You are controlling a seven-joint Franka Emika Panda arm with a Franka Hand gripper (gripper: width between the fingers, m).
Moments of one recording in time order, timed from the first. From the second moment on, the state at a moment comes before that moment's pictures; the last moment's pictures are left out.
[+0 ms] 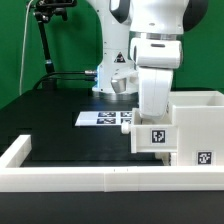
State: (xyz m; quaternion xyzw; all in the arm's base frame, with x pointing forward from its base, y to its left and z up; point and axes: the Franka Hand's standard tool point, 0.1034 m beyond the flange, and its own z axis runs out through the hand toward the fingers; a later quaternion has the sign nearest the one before) arm 0.538 0.023 0.052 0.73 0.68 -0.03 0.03
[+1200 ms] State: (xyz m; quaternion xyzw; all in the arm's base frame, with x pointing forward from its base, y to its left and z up) arm 0.539 0.020 0.054 0.70 0.71 -0.04 0.04
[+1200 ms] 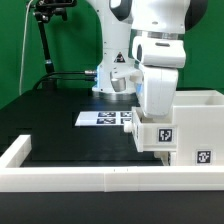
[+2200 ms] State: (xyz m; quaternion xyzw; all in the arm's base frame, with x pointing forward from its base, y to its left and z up) arm 0.544 -0.001 0.104 0.71 0.70 -0.04 0.05
